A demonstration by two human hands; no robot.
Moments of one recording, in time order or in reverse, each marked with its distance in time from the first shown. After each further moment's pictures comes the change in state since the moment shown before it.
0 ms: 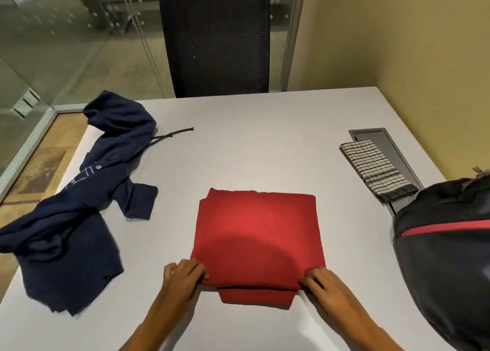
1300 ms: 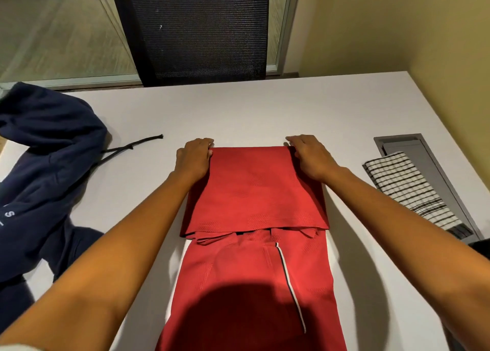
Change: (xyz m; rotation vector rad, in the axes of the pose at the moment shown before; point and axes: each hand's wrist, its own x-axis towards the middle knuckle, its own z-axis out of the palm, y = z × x) left_hand 0.413 -0.085 0.012 0.077 -0.079 -0.288; right_hand 0.378 0.193 -0.052 -0.106 -0.038 0.270
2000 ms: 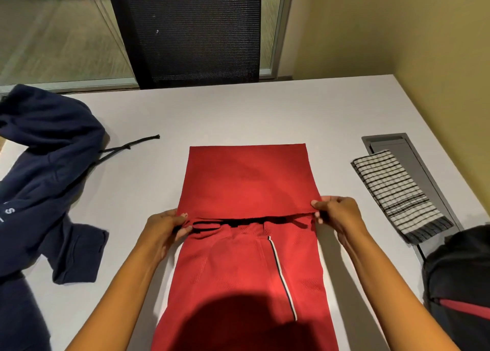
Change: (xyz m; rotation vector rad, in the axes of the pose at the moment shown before) left_hand -0.151 -0.018 0.002 -1.361 -0.079 -0.846; right_hand -0.136 -0.013 0.007 1.151 0.133 0.997
